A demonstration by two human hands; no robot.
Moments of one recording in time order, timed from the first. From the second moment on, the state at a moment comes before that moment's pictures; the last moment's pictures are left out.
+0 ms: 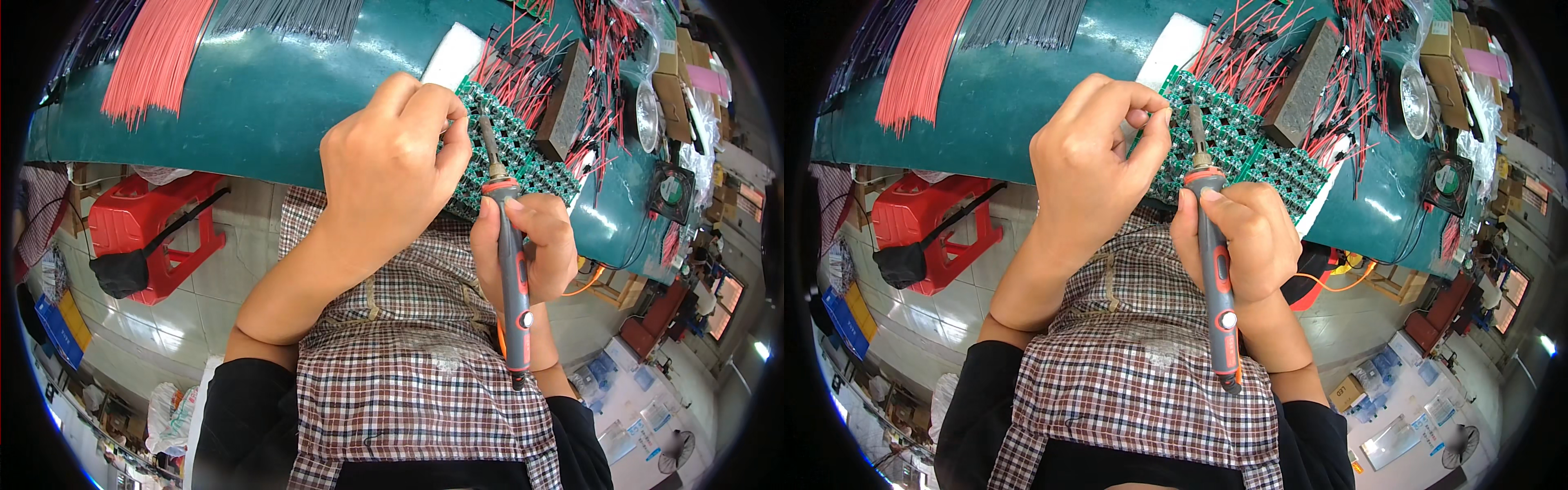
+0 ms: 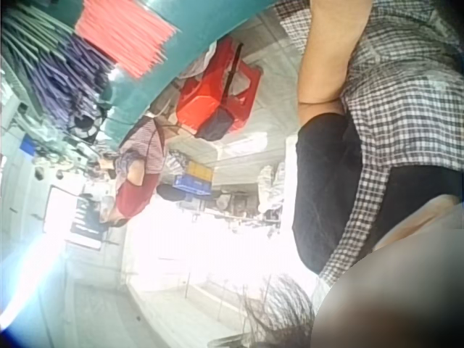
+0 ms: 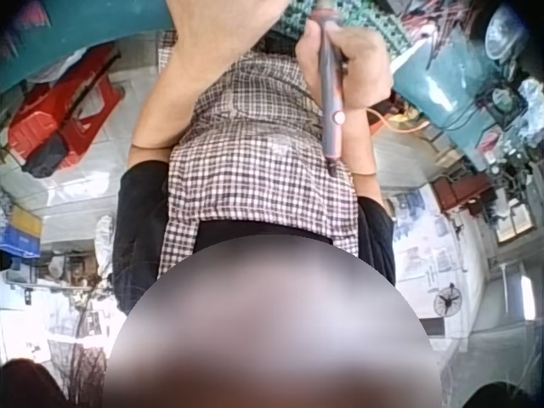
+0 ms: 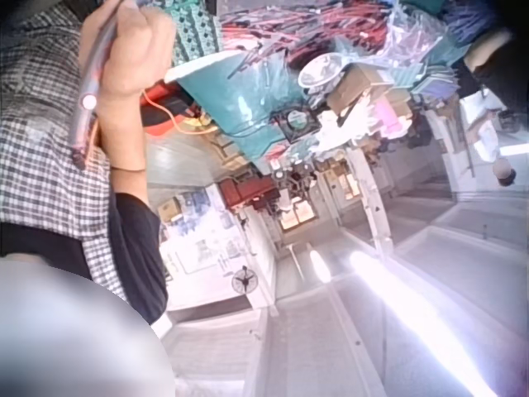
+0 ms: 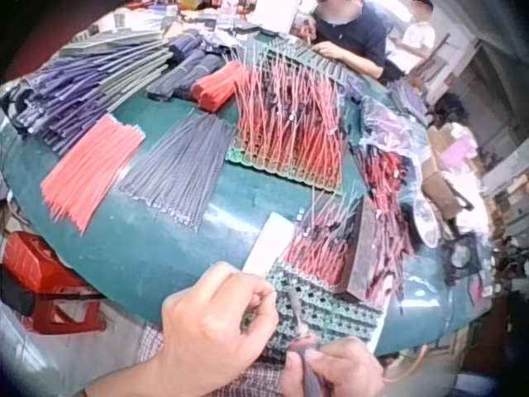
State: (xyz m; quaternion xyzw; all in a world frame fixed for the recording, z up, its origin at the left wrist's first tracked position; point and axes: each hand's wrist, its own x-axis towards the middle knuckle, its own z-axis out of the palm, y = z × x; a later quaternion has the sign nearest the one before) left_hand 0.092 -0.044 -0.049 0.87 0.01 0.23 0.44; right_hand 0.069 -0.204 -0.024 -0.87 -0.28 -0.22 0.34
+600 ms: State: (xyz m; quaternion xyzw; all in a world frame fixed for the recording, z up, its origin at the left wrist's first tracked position) left_hand 0.091 -0.044 -0.051 0.87 0.00 0.22 0.45; right_hand 0.074 -0.199 -0.015 -0.87 -0.27 -0.20 0.36
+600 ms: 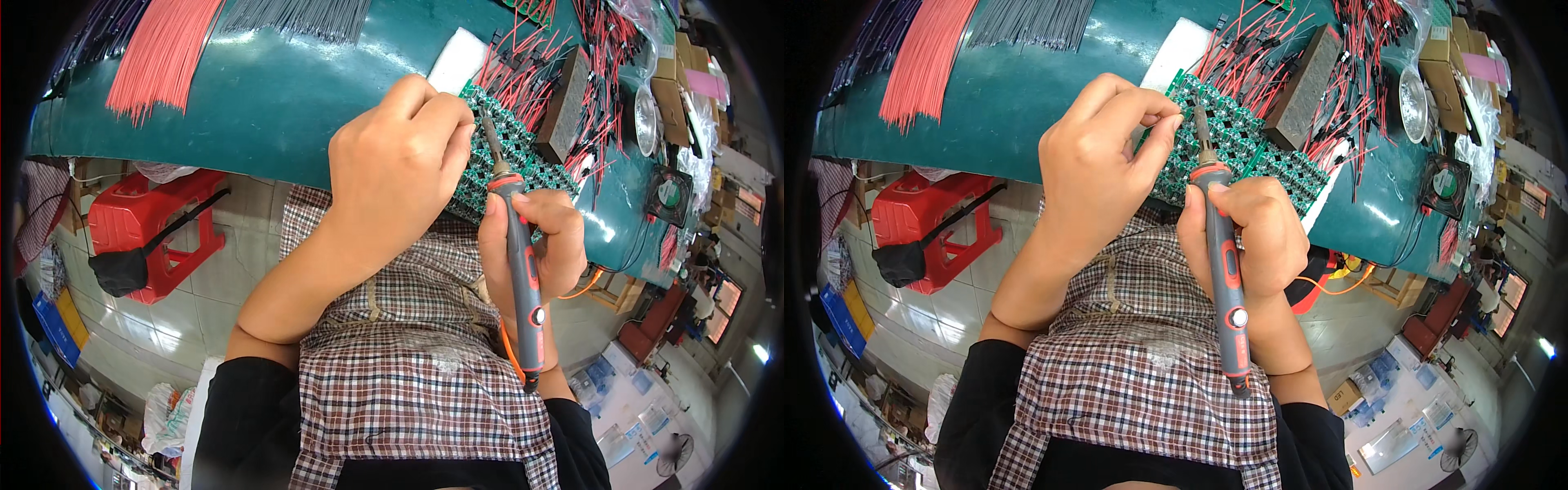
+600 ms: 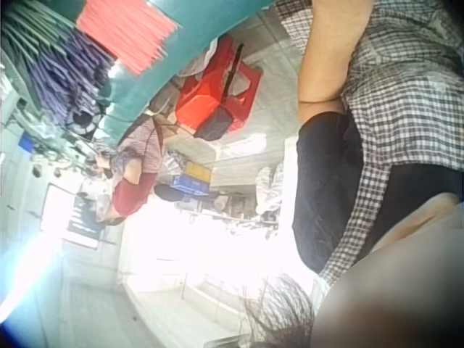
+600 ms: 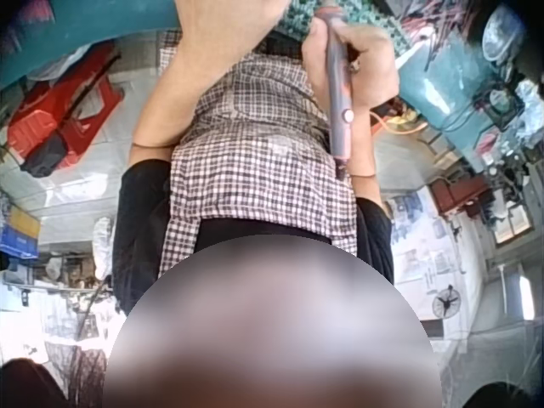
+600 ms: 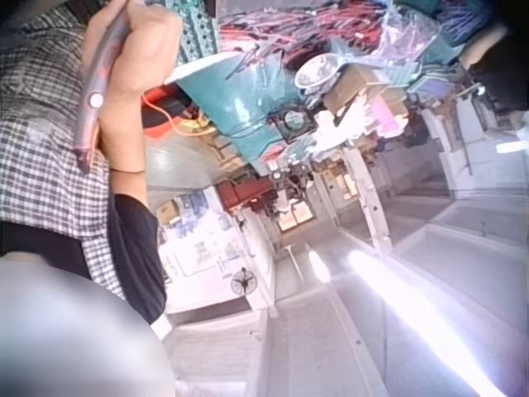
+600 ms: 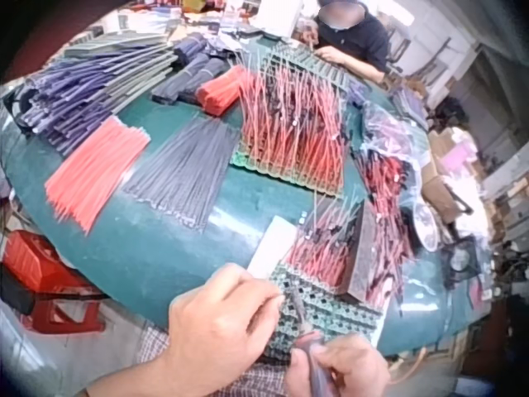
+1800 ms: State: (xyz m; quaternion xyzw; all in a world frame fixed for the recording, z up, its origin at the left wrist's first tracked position) left_hand 0.094 -0.034 -0.051 0.86 0.04 0.24 0.45; right_hand 0.077 -0.191 -0.023 -0.87 -0.29 -0.22 0.34
